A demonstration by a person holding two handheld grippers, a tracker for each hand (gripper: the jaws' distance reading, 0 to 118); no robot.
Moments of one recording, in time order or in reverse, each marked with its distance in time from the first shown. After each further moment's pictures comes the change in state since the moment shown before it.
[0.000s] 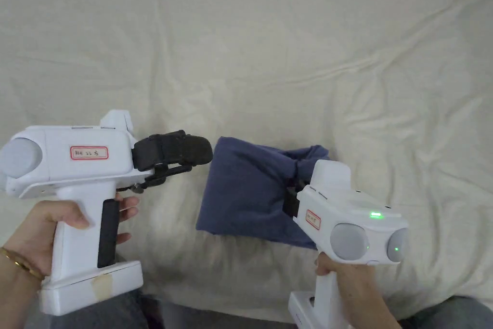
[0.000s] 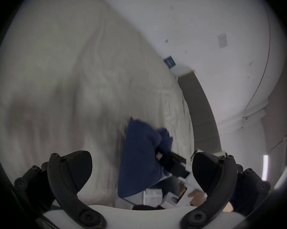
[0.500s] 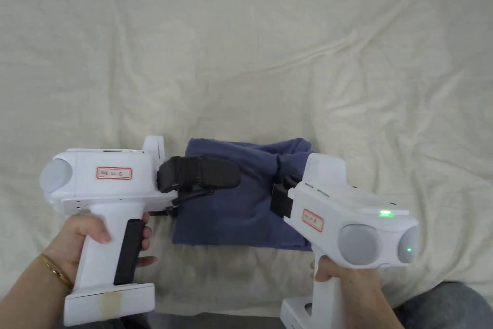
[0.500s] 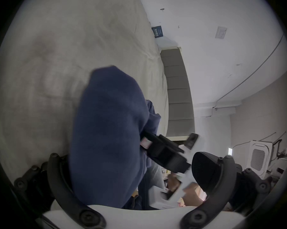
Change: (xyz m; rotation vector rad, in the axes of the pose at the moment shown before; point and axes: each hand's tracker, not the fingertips) left arm -0.006 -0.002 -0.095 -0.236 -0.275 0.089; right arm 0.015 0.016 0.008 -0.047 0.066 -0.100
